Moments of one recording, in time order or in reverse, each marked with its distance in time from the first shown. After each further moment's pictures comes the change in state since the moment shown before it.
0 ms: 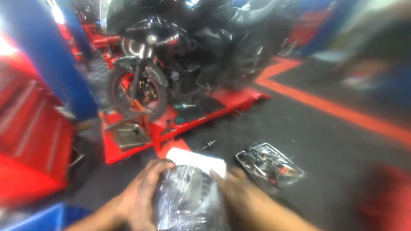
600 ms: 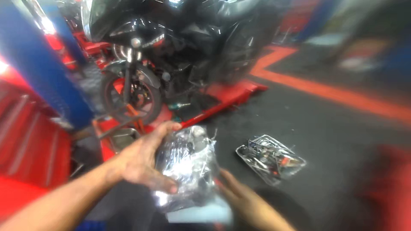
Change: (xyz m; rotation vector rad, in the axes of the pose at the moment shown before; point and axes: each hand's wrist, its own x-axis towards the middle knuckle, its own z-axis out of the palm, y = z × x) left_hand 0.119 0.011 -0.044 -0.024 -0.295 -0.212; right_hand -0.032 0.006 0.009 0.771 -0.211 0.874
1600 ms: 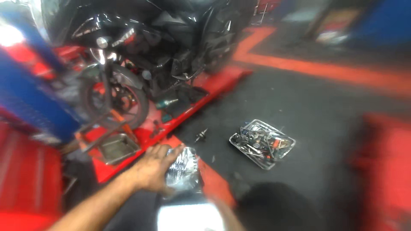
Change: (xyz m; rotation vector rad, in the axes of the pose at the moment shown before) left_hand 0.046 -0.081 0.072 0.646 -0.336 -0.207; right_hand -0.047 0.023 0.104 0.868 0.512 -0.037
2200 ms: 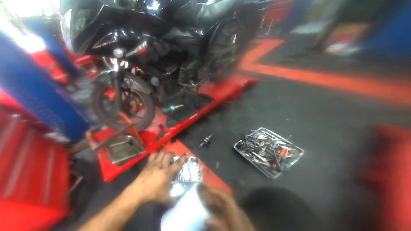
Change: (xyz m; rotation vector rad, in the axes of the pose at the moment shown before) left_hand -0.029 0.030 0.007 0.100 0.105 -0.071; right_hand 0.045 -0.027 -0.008 -0.535 -0.349 -0.671
